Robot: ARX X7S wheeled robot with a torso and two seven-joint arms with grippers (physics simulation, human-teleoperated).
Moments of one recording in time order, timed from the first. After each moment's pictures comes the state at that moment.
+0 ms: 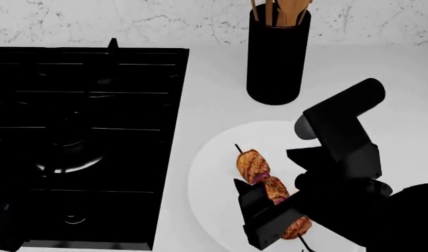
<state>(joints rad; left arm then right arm) -0.25 -0.60 -0.10 0.89 -0.85 -0.87 -0.43 0.88 0.58 -0.13 -0.37 0.84 1.45 -0.24</state>
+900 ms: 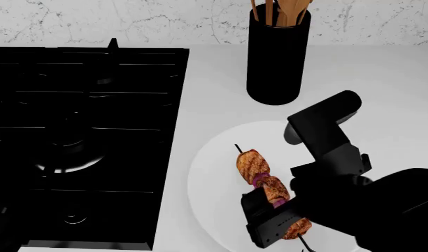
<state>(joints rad) -0.25 -0.62 -0.11 0.92 -0.88 -0.87 -0.46 0.98 0.59 -0.38 -0.13 0.77 1.40 -0.27</state>
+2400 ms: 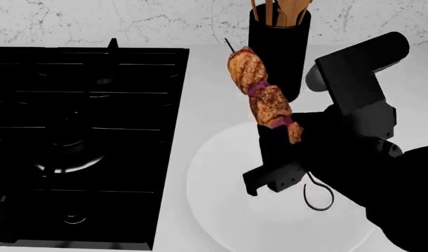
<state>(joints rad) -0.27 -0.62 -0.07 0.88 -0.86 -0.81 -0.48 1.02 0.54 -0.10 -0.30 0.93 1.50 -0.03</state>
